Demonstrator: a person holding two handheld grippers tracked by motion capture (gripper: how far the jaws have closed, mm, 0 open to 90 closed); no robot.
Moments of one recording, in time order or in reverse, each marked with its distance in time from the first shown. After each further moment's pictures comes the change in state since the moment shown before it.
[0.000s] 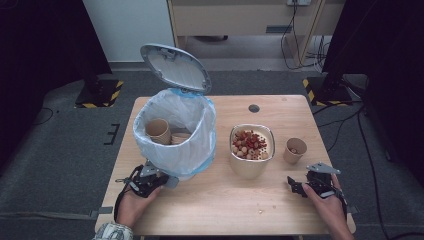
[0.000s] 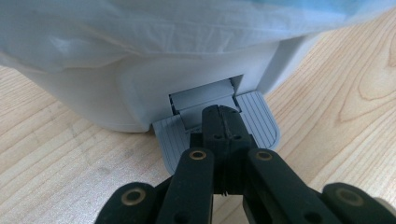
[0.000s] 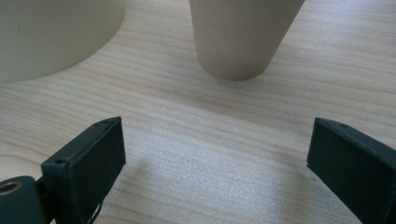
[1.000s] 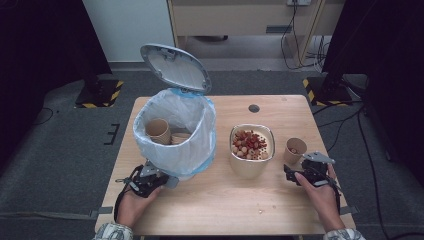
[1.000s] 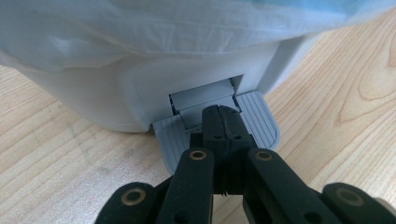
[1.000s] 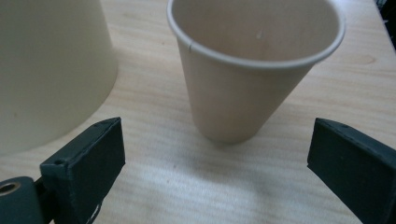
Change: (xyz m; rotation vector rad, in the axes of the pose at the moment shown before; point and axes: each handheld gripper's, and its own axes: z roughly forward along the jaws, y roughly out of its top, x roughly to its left) left arm 0.000 0.000 0.000 0.000 0.002 0.001; right arm 0.008 0.034 0.009 -0.047 -0.060 0.020
